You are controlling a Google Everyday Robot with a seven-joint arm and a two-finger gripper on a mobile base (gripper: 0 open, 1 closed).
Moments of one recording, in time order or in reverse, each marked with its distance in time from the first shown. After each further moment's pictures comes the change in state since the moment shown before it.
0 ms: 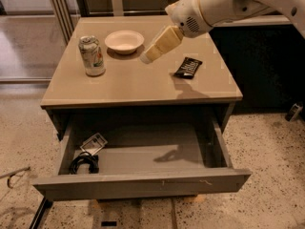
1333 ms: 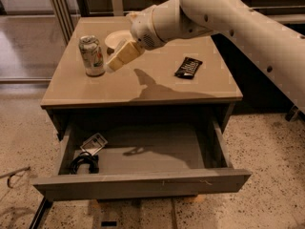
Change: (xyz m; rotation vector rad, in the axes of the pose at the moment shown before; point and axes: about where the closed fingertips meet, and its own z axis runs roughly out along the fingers) arm -0.039 0.022 0.101 -0.042 -0.137 -0.105
